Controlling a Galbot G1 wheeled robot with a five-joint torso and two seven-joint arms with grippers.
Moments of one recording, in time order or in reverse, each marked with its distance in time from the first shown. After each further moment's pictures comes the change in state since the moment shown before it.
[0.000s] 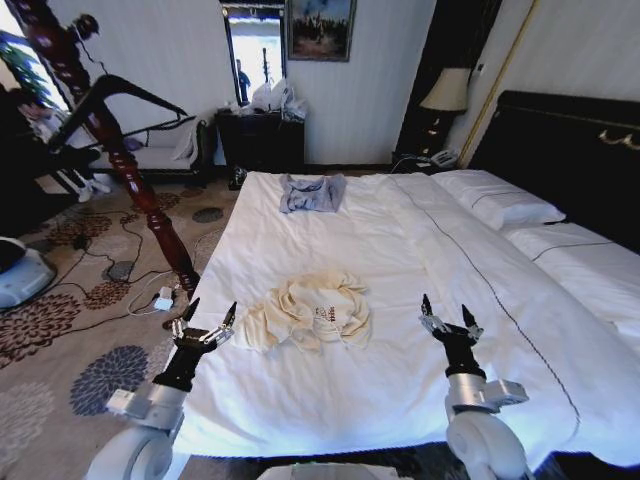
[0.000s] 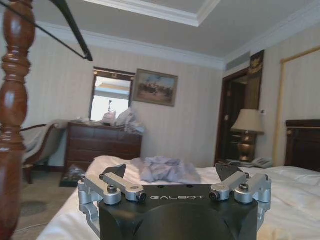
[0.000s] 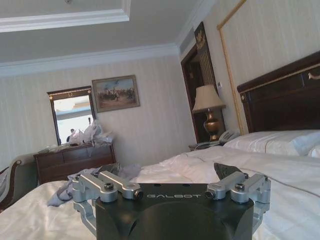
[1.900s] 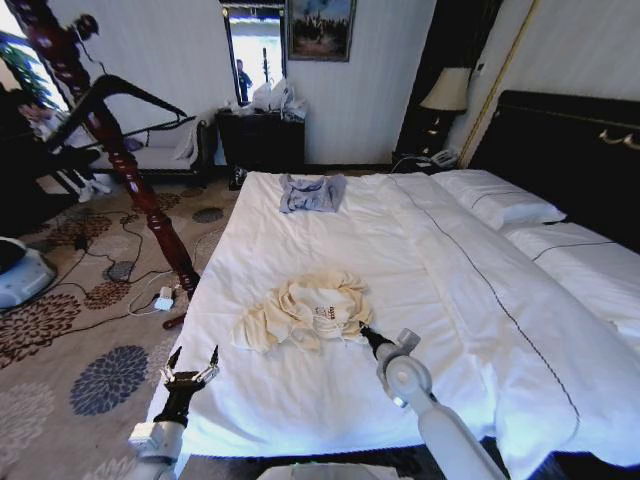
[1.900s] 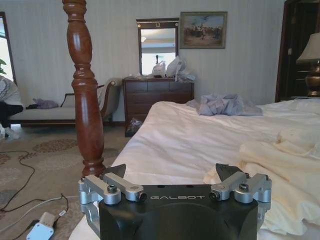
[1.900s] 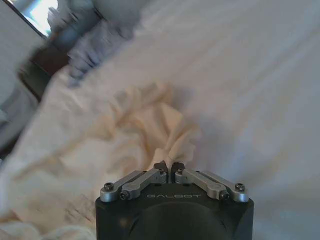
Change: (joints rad) left arm 0.069 -0.106 -0.020 0.232 0.213 -0.087 -0.101; right arm 0.439 -0.151 -0.427 -0.271 0.663 -0.382 0.350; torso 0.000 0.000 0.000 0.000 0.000
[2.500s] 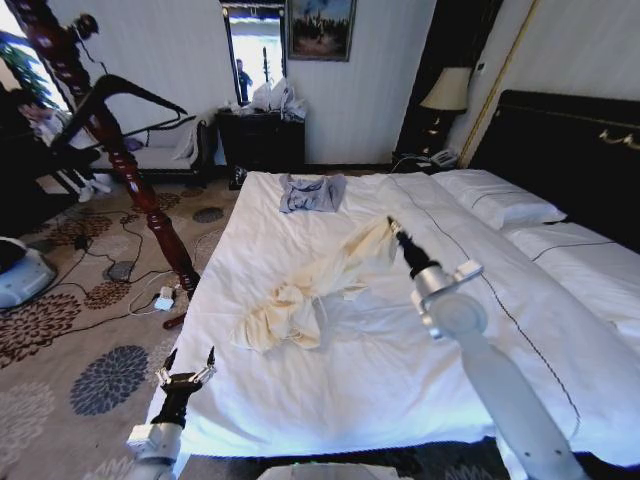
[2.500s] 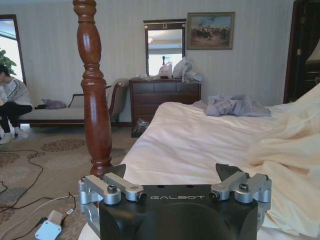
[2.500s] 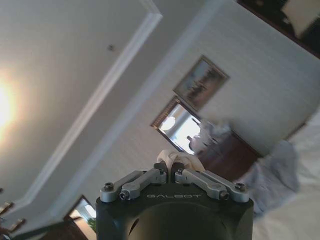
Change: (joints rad) left arm 0.000 -0.003 -0.013 0.015 -0.011 -0.018 -0.009; right arm 0.346 -0.177 0.151 0.158 0.306 0.195 -0.259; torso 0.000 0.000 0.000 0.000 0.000
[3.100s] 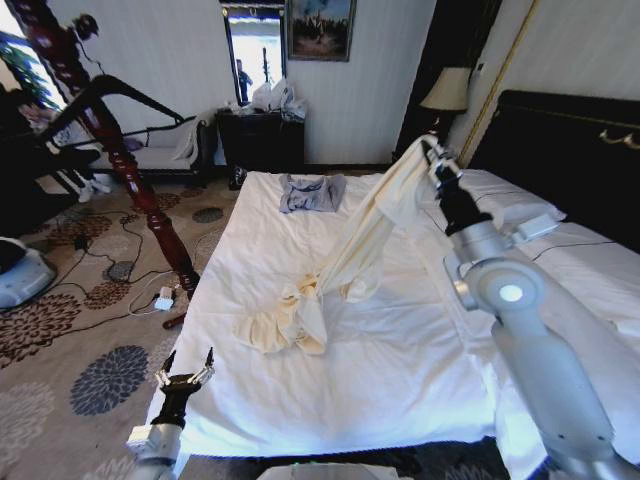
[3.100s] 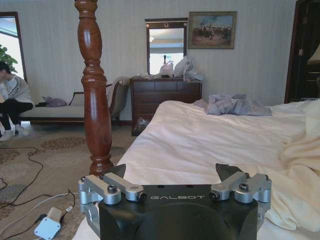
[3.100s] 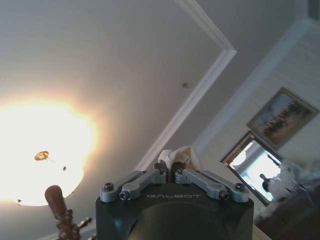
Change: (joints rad) left arm -0.013 -0.008 0.008 0.020 0.001 -0.006 0.000; right arm 0.173 -0.054 0.053 0.078 0.100 0.037 -0.121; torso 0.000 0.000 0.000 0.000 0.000
